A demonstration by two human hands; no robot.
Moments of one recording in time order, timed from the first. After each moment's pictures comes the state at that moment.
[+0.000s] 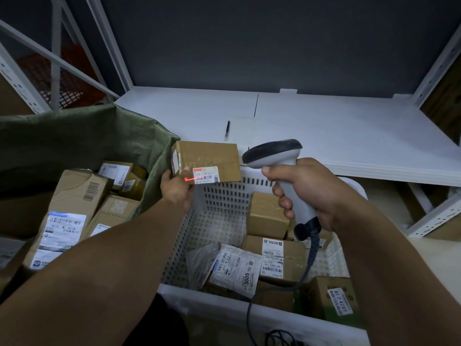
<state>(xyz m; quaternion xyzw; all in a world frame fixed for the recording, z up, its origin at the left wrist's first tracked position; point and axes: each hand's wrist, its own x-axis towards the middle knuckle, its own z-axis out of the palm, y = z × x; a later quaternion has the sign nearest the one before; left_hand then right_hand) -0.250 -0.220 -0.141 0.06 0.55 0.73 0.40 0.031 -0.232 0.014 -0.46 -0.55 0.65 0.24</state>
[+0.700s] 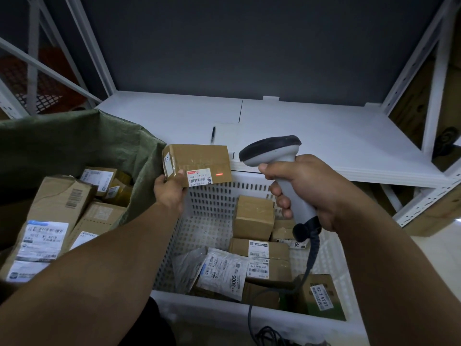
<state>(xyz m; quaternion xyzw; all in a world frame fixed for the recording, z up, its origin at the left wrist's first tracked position) -0.241 -0.208 -0.149 0.09 0.57 0.71 0.40 0.050 -0.249 0.048 -0.48 -0.56 0.63 0.25</state>
